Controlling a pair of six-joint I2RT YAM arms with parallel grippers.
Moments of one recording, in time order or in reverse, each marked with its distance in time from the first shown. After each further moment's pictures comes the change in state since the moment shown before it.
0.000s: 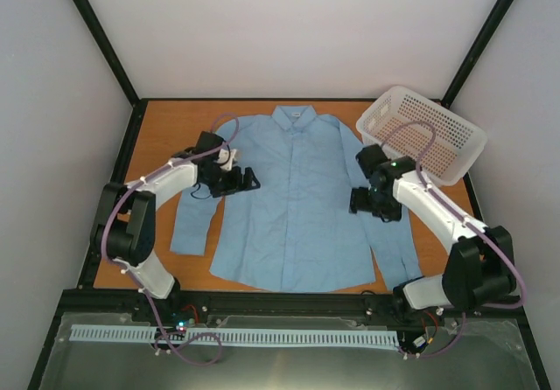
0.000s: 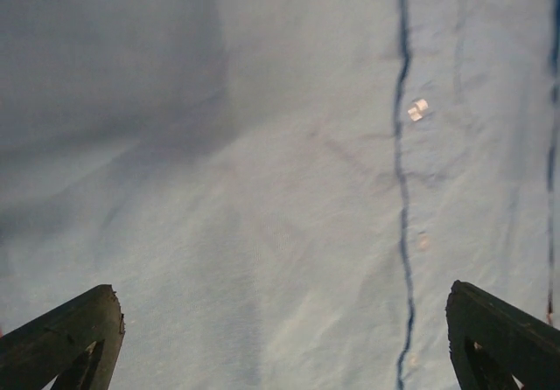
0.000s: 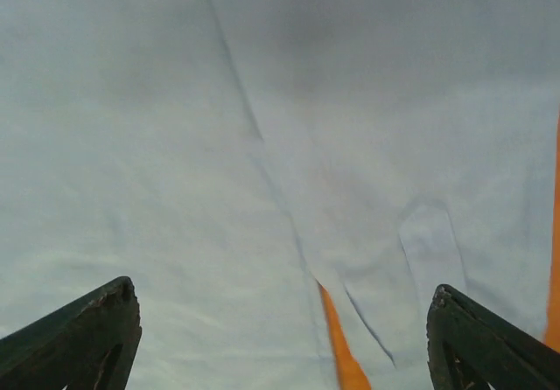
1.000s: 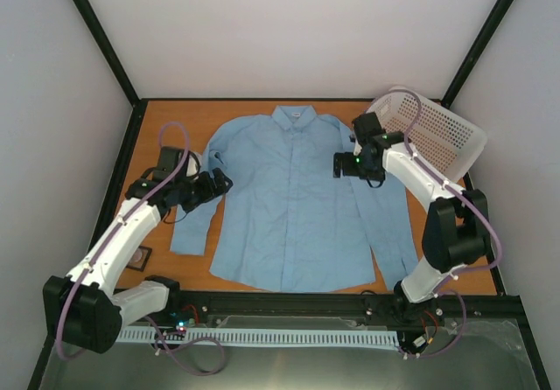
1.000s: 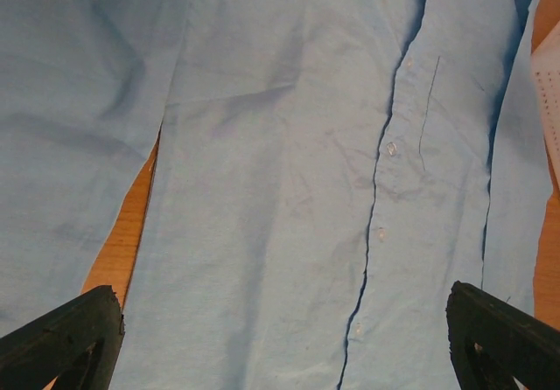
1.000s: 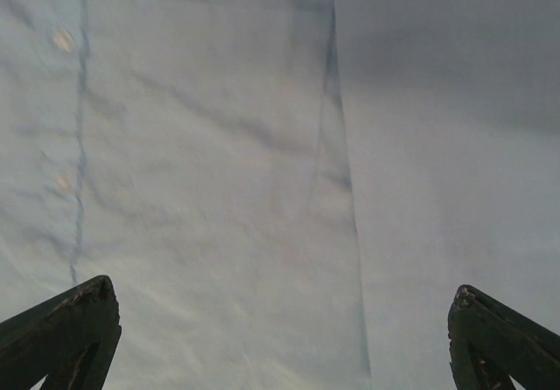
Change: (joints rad) left arm 0.048 -0.587 -0.148 -0.189 -0.198 -0.317; right arm -0.061 0.206 0.242 0.290 -0.136 -0.259
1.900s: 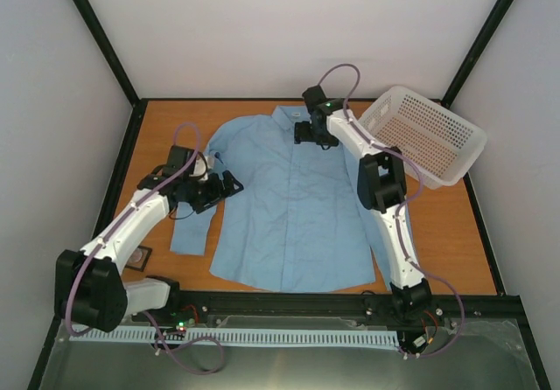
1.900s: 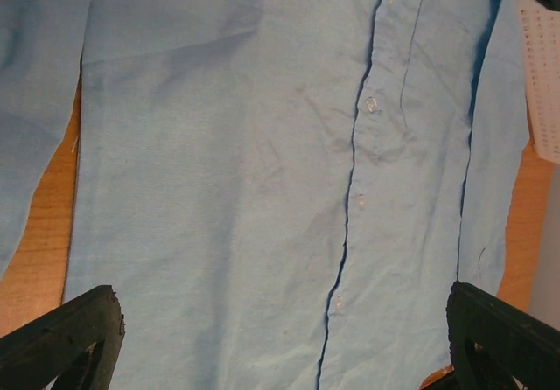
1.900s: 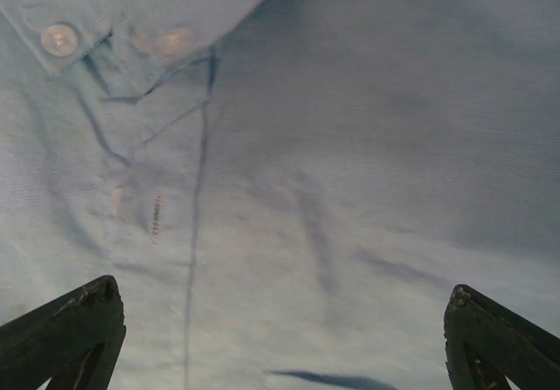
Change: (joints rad) left arm 0.005 0.139 -0.029 0.094 0.166 0.043; right arm 0.101 0.836 0.997 -0.103 0.080 0.080
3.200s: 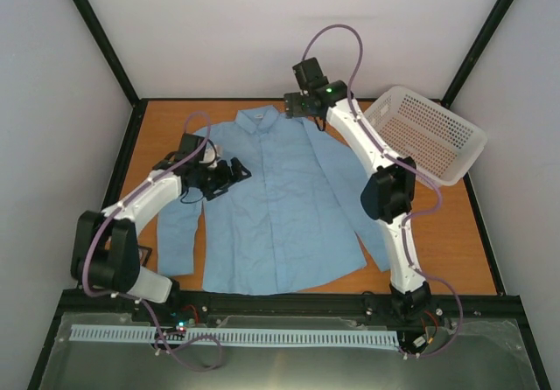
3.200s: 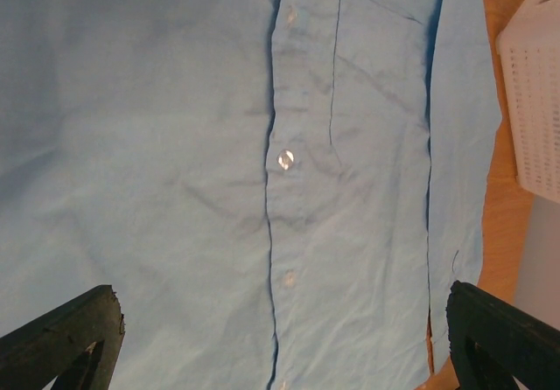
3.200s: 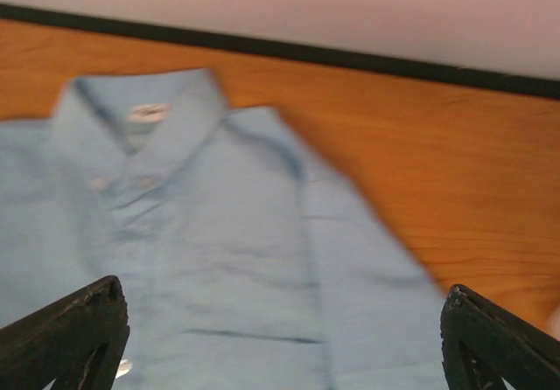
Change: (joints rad) left arm 0.001 0.184 0.074 0.134 0.035 -0.047; right arm 0.112 -0.149 0.150 0.007 0.122 -0.100
